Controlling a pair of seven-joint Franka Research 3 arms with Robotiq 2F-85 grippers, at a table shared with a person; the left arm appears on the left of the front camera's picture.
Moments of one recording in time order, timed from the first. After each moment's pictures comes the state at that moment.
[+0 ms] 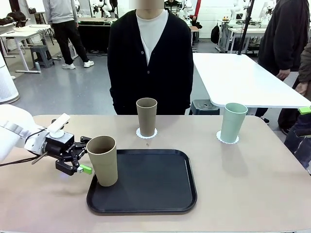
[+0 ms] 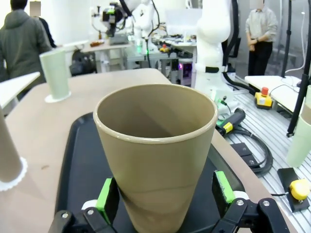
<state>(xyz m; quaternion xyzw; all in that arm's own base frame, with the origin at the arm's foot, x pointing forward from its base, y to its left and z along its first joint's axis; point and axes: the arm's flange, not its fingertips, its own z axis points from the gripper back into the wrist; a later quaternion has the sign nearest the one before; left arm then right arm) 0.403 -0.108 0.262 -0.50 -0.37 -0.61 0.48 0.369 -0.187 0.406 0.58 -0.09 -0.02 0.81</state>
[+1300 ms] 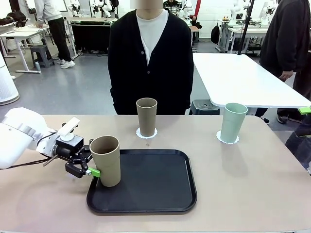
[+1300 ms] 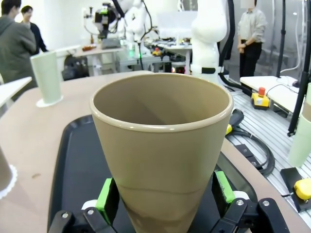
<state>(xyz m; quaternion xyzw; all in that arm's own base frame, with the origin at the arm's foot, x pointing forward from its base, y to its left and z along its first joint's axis) 0.411 -0.133 0.243 -0.51 -0.37 -0.62 0.47 0.369 -0.187 0.406 0.58 -0.09 -0.02 0.81</state>
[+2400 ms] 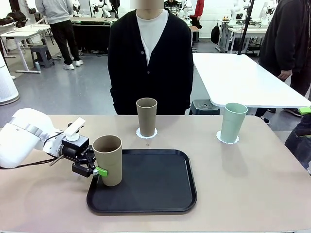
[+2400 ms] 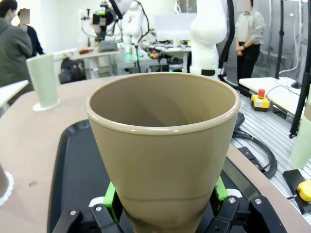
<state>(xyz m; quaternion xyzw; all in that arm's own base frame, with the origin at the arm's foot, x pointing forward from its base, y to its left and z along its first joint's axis) 0.416 -0.149 0.239 -0.52 -0.37 -0.62 0.46 0.369 -0.187 0.406 0.58 -0.09 -0.02 0.81</state>
